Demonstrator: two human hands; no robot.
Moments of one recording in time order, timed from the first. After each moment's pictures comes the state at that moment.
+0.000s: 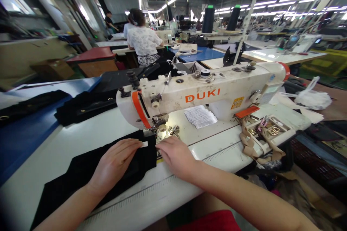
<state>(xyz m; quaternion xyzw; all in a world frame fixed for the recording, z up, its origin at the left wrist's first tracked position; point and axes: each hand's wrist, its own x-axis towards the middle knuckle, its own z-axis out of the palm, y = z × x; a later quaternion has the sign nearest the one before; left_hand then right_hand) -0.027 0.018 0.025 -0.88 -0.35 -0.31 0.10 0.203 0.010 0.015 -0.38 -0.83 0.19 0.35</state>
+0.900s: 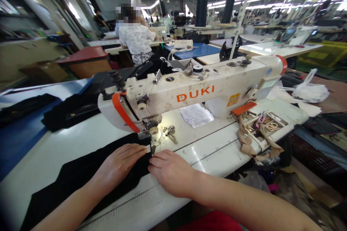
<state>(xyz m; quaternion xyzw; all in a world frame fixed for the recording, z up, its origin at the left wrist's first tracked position) -0.019 0.031 0.018 -0.94 -0.26 -0.21 0.09 0.210 -0.010 0.002 -0.27 -0.93 0.05 0.23</state>
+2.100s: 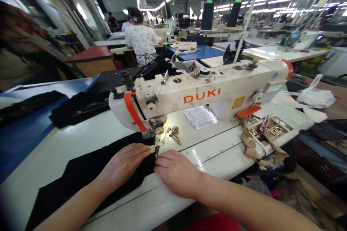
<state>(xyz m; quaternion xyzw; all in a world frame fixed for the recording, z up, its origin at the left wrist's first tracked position) -0.017 0.029 0.014 -0.94 -0.26 -0.22 0.07 0.211 -0.010 0.004 -0.26 -0.93 0.05 0.25</state>
